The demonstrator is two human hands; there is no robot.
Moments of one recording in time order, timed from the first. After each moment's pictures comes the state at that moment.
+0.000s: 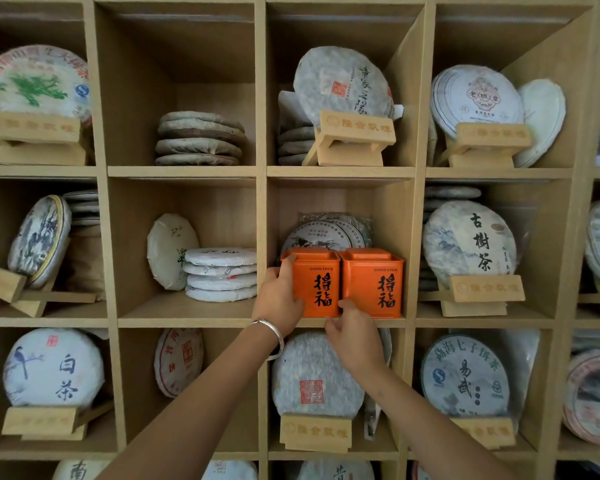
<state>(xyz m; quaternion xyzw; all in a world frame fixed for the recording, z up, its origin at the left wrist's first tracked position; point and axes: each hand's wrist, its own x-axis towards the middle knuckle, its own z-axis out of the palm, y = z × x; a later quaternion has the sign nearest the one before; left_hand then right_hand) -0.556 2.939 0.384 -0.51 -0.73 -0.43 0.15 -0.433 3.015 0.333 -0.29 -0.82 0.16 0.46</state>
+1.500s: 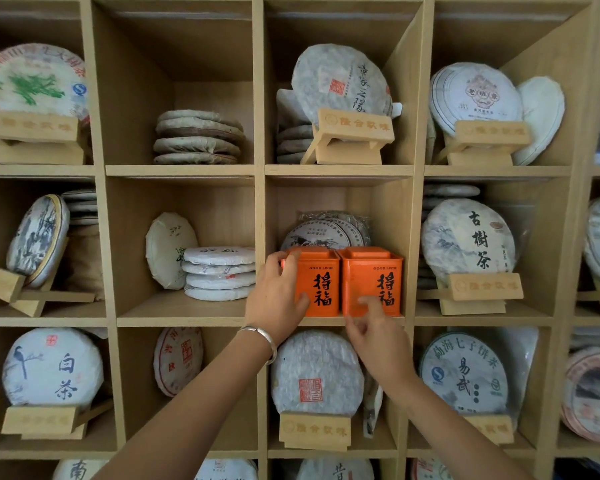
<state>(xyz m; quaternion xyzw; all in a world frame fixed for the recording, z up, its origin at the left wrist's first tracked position) -0.552 2.927 0.383 -0.53 -0.70 -0.36 0.32 -0.396 3.028 0.324 -0.28 -0.82 0.06 0.50</state>
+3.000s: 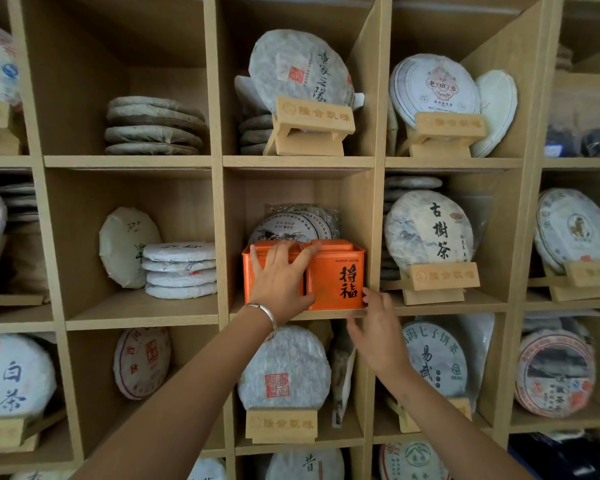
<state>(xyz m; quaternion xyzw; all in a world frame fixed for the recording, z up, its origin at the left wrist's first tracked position) -0.520 2.980 0.394 -0.58 -0.70 -0.25 0.33 -0.356 3.067 0.315 -0.33 -0.79 0.08 0.51</state>
